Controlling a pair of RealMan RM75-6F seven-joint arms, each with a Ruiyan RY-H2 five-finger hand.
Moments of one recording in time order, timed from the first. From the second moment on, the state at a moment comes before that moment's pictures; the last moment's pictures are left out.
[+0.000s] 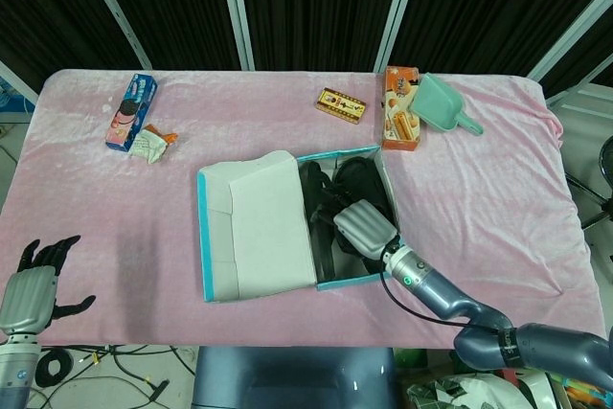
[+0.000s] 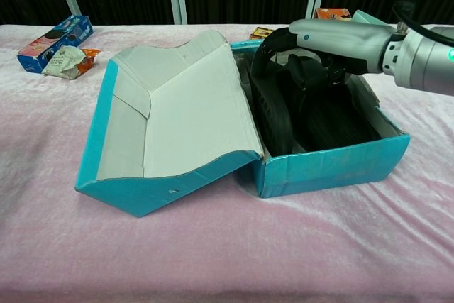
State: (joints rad) left arm -0.08 -1.22 -0.03 -1.73 1.35 1.41 0.19; right arm 0.84 -1.37 0.12 -1.60 -1.35 0.83 -0.04
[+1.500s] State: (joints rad) left arm -0.08 -1.23 -0.03 -1.70 1.36 1.41 0.16; right arm 0.75 -1.34 0.06 -1.71 -1.44 0.95 -0.25
